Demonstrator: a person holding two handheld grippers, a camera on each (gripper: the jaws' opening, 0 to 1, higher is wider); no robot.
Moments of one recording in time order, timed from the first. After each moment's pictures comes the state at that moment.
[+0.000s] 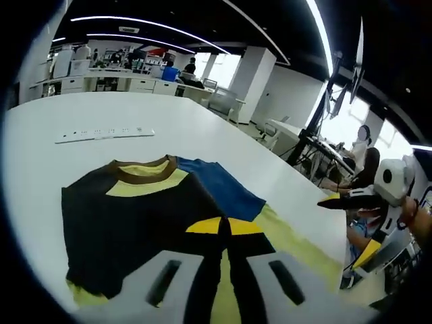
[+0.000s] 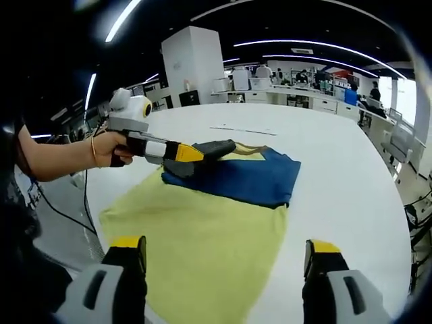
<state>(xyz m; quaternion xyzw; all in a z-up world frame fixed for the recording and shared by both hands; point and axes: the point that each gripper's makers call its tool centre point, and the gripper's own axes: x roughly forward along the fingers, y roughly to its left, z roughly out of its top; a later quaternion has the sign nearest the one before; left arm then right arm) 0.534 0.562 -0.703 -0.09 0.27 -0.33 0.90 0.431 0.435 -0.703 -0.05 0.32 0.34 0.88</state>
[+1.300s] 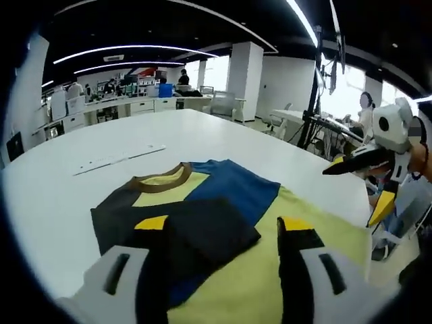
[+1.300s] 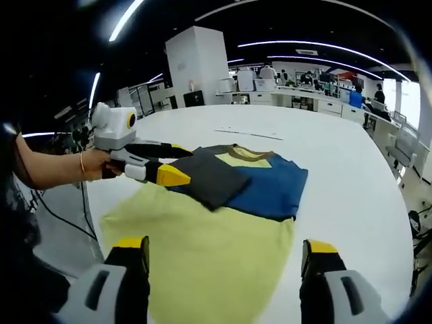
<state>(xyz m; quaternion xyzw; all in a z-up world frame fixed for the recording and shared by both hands) 0.526 0.602 -0.697 0.03 0.22 -0.30 0.93 0.450 0.458 -0.697 -0.05 0.32 0.36 0.87</state>
